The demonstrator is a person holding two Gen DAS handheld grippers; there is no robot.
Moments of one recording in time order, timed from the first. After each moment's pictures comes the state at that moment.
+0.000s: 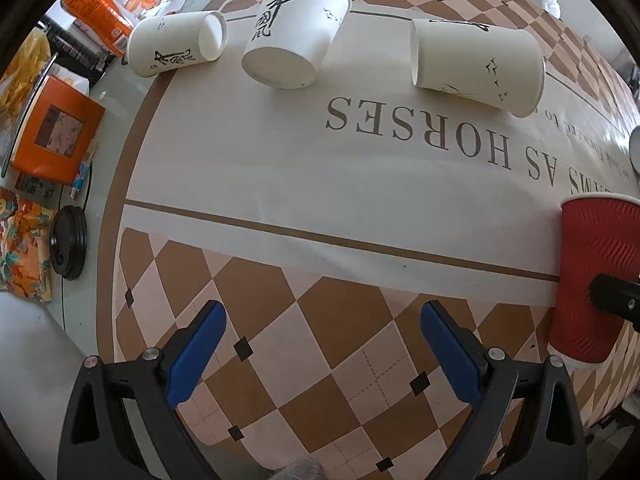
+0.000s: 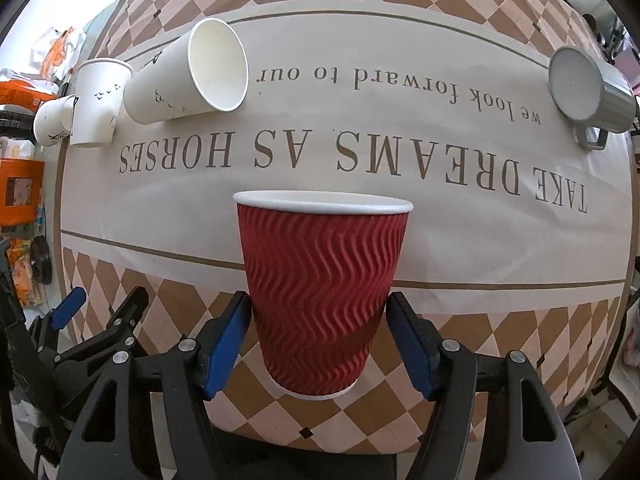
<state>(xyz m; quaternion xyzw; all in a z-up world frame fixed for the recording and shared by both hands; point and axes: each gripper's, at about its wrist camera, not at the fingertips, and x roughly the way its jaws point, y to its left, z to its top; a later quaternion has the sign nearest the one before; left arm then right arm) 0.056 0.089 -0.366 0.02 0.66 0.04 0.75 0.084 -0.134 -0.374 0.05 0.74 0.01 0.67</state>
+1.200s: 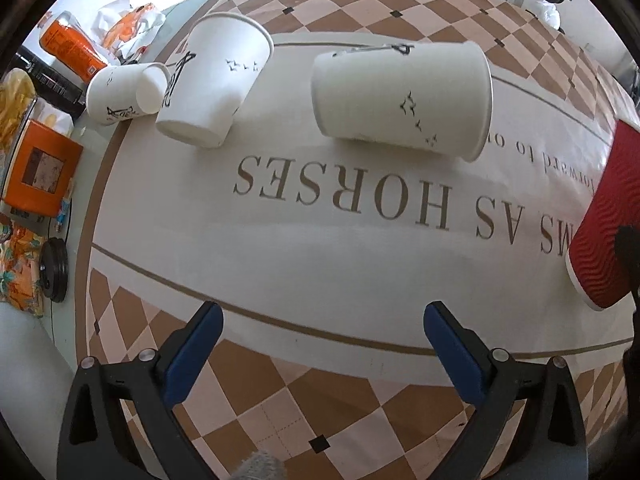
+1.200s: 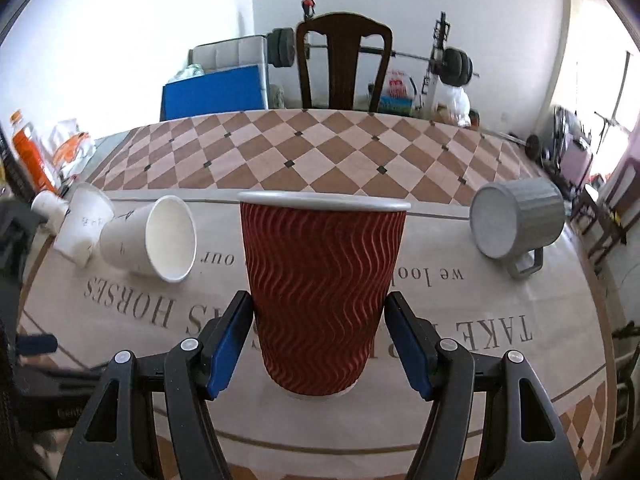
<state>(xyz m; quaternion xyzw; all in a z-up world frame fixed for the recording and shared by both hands) 0.104 0.020 -0.374 0.02 0.64 0.07 0.76 0.081 -0.172 -0.354 -0.01 0.44 -0.03 0.90</state>
